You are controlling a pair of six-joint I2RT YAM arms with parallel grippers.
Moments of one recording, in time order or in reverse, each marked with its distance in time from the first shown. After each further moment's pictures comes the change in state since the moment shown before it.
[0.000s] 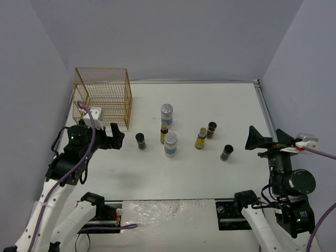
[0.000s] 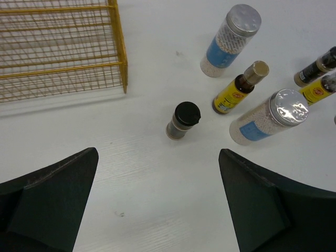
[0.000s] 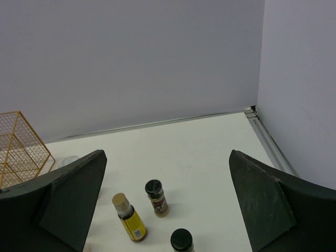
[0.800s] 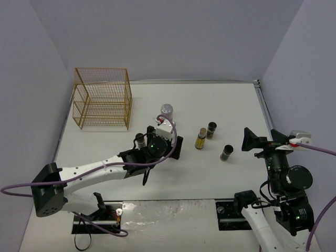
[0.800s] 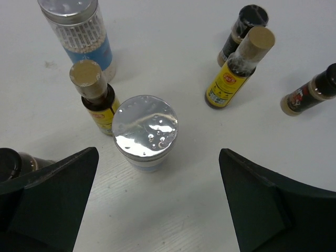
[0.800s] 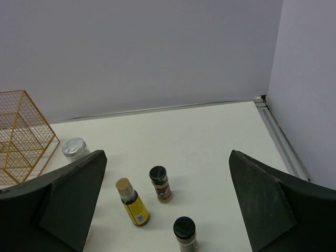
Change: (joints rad) left arm -0.779 0.583 -0.029 0.581 -0.536 -0.192; right arm 0.000 0.017 -0.005 -0.040 -0.059 -0.002
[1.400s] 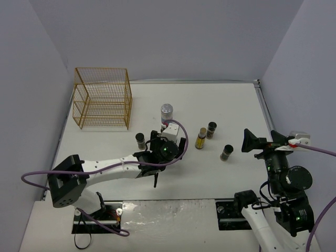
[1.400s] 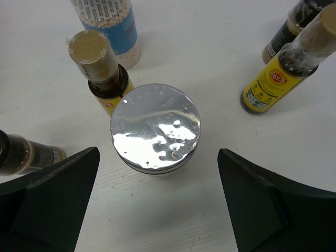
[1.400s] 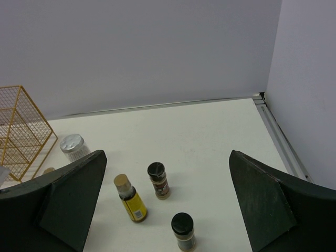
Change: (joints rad) left arm -0.047 0.194 0.016 0.048 -0.201 -0.079; right arm 0.000 -0.006 -0.002 -0.020 -0.001 -0.006
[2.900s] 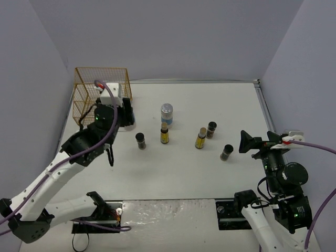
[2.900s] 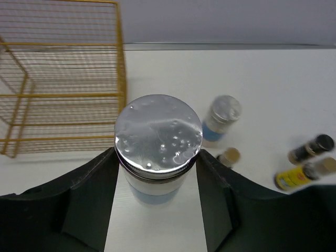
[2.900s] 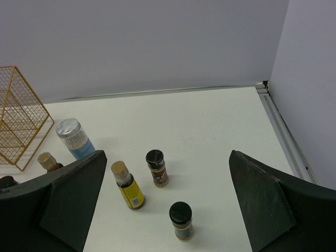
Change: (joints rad) left arm 0.457 -0.436 0.386 -0.531 0.136 0.199; right arm 0.000 0.012 -0.021 -0.029 -0.029 -0.014
